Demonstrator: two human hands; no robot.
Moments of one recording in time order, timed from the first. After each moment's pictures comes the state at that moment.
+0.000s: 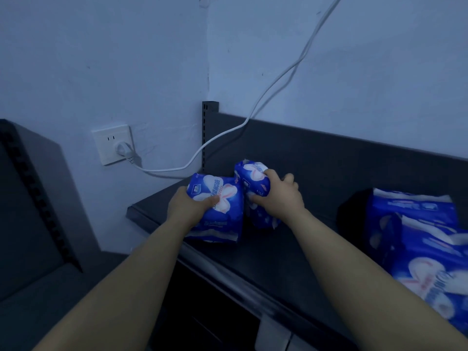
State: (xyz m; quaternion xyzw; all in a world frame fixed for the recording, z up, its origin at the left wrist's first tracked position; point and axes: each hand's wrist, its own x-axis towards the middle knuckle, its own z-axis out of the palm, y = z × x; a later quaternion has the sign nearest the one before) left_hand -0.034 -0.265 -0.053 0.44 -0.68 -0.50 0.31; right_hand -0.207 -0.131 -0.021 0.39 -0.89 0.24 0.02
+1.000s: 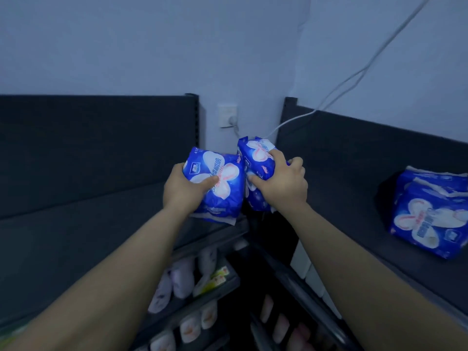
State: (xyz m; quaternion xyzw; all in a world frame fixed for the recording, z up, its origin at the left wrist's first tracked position) left_hand 0.256 -0.037 -0.028 0.51 -0.59 -0.39 0.49; right_hand 0.065 0.024 -0.004 0.51 -0.78 0.34 0.07
